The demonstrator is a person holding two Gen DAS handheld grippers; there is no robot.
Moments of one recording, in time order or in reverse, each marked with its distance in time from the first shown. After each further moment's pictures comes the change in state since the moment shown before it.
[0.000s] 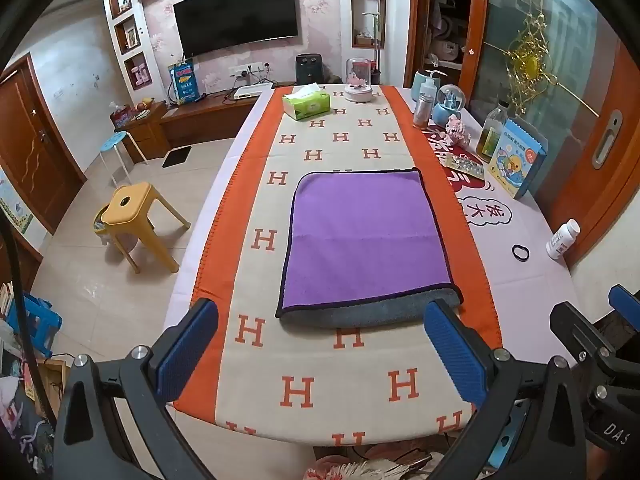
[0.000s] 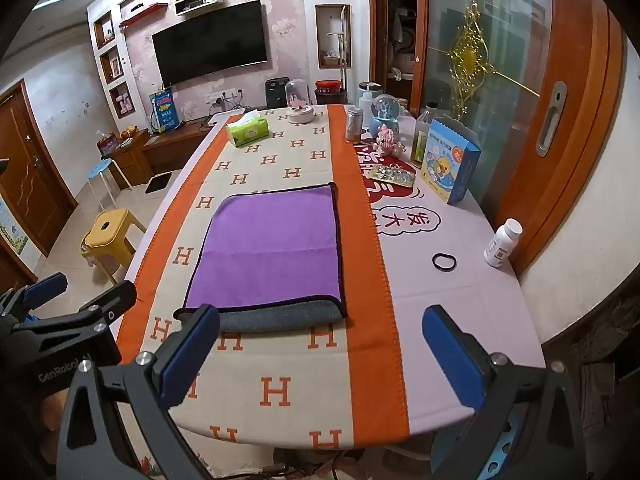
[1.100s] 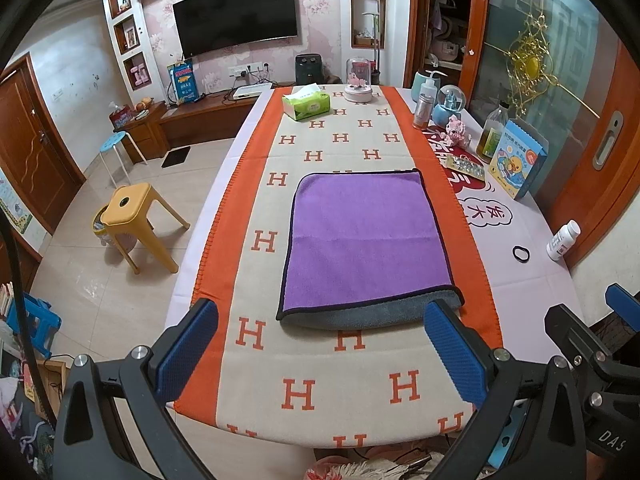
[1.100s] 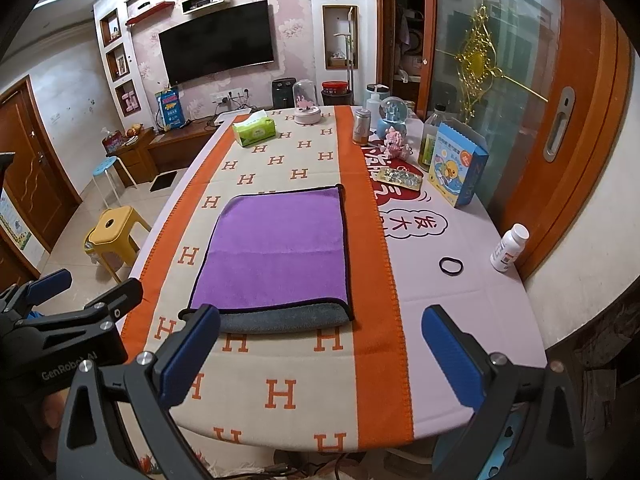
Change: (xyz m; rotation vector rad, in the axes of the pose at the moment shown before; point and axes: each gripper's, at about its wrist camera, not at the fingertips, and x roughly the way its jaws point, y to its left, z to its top) left arm 0.001 0.003 -0.001 0.002 0.002 0.003; right arm 0.001 0.008 0.002 -0.010 -0.003 0.008
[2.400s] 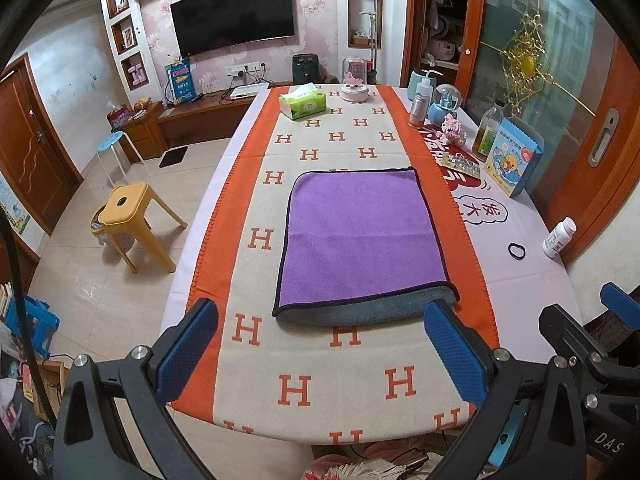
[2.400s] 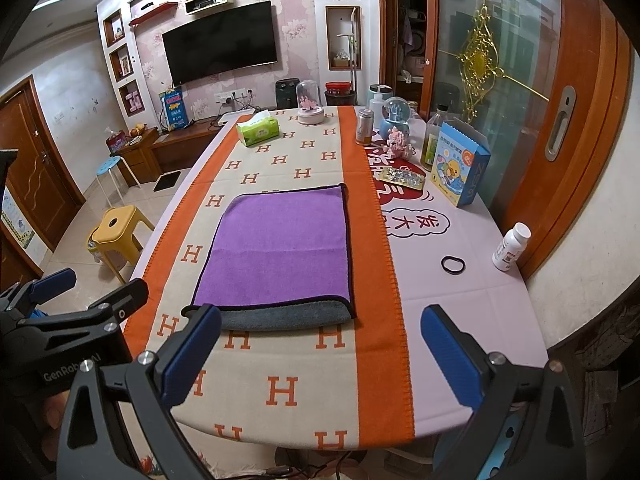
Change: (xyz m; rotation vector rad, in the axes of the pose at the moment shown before) left arm 0.003 -0.007 0.001 0.004 0.002 -0.007; right arm 0.001 0.000 0.001 -0.001 0.000 0.000
